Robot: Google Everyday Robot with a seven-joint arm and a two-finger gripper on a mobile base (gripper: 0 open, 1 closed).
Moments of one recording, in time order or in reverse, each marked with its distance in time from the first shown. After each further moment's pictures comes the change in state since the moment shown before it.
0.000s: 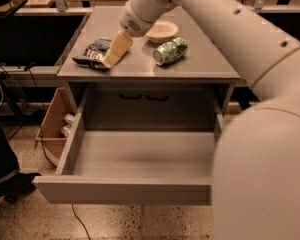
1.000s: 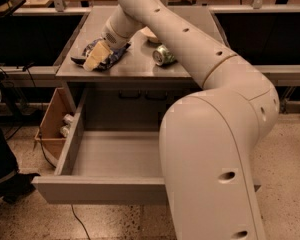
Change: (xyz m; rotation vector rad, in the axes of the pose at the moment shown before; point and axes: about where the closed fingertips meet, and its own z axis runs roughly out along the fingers) arm -0.018 -0.028 0.113 -0.017 -0.019 0.197
